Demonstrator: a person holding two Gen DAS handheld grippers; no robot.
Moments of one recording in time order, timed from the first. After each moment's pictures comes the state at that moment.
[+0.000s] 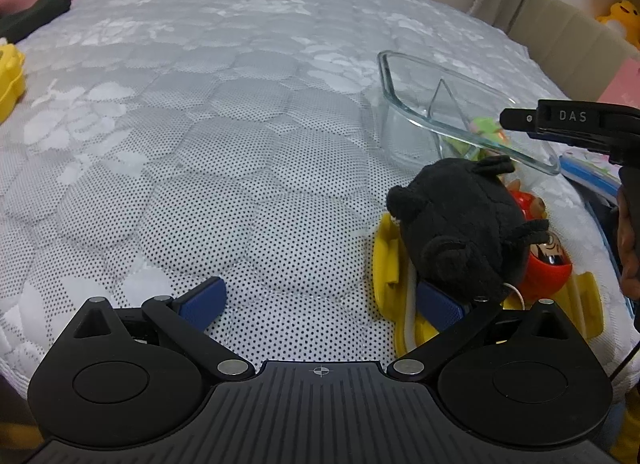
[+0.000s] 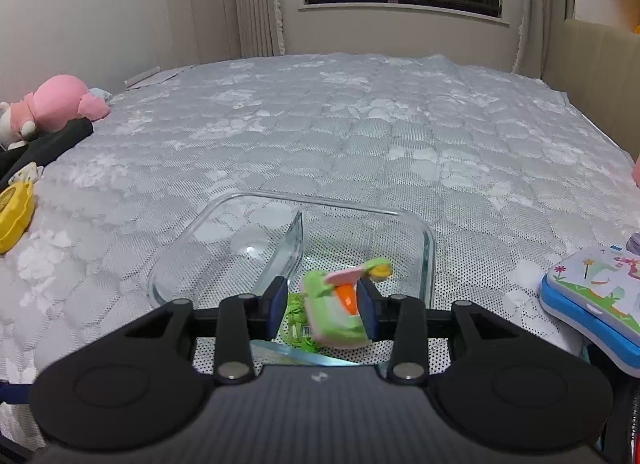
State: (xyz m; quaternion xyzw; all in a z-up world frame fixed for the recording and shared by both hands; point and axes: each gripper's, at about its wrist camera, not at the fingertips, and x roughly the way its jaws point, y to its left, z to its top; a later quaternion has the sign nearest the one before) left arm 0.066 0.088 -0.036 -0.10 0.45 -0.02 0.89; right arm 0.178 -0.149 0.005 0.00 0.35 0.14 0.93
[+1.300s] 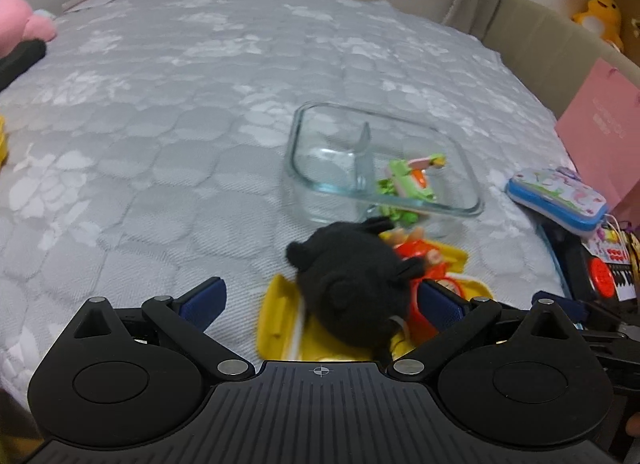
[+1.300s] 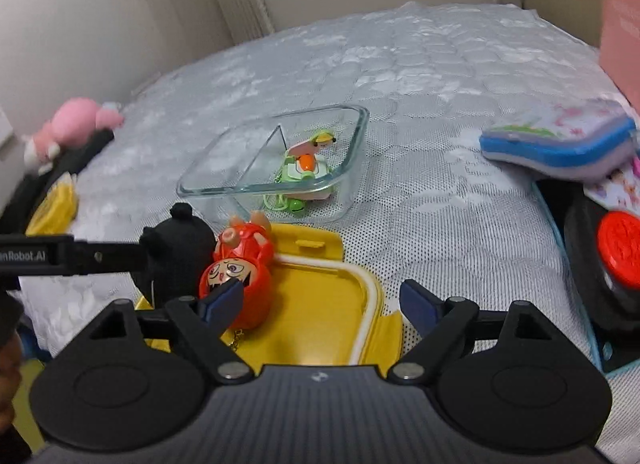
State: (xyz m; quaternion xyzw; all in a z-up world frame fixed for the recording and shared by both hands) left arm 0.087 0.020 0.027 -0.07 0.44 -0.03 0.90; right arm 0.079 -0.234 -0.004 0.09 0.41 0.16 0.90
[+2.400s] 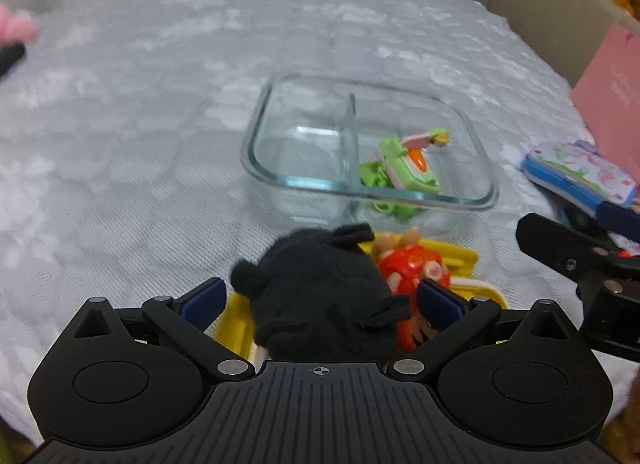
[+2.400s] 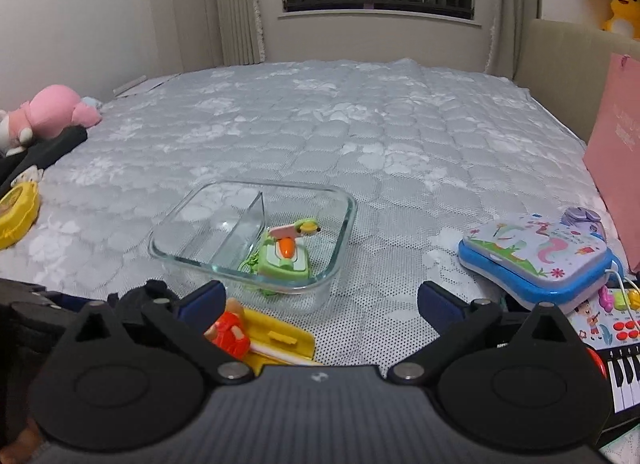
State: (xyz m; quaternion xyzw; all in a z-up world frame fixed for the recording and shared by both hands) left arm 0.125 -0.015 0.002 -0.03 0.46 -0.02 0.89; right arm 0.109 -0.210 0.033 0.01 0.34 0.11 0.93
